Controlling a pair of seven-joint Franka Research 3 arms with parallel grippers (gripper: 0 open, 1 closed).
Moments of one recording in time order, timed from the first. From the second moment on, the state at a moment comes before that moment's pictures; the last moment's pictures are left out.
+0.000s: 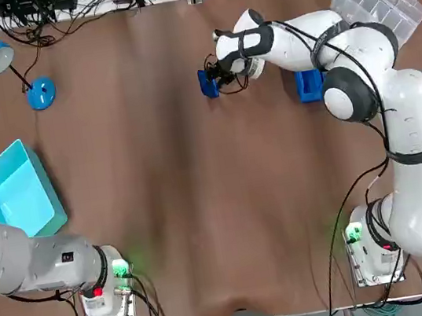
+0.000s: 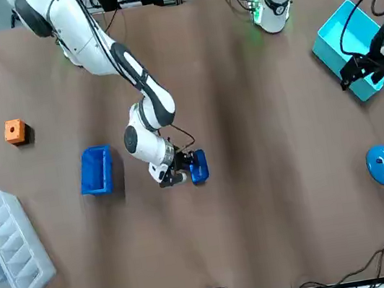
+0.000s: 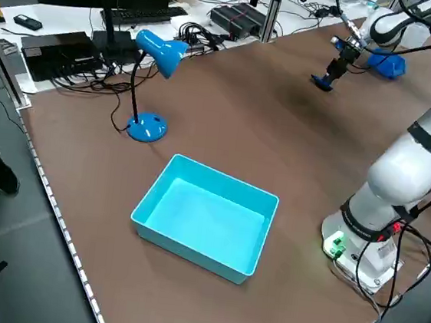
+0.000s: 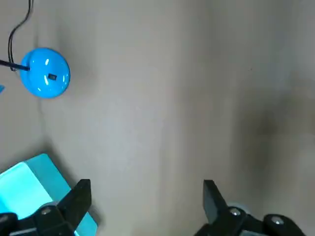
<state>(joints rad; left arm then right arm) -0.03 -0.01 -0.01 -1.65 -0.02 1.64 -0.07 0.59 0.82 0.09 -1.60 0.82 2.66 -0.03</state>
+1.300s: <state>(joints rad) -0.03 -0.01 -0.01 -1.64 -0.07 1.64 -0.07 0.60 0.84 0.08 -1.59 0.82 2.67 -0.04</state>
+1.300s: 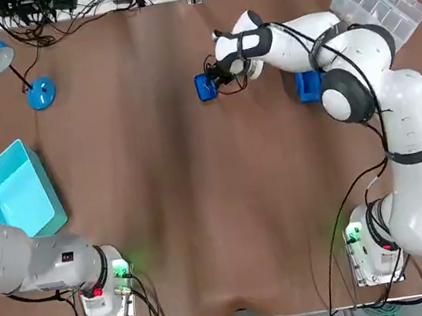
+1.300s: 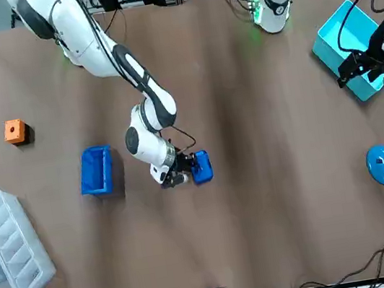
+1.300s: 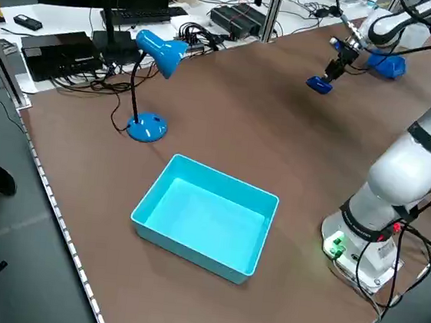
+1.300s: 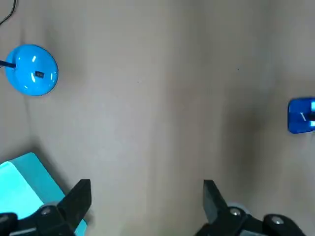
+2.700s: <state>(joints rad) -0.03 0.02 0.00 -1.63 -0.02 1.64 -0.07 0.59 0.85 0.08 -1.56 0.82 2.67 -0.04</state>
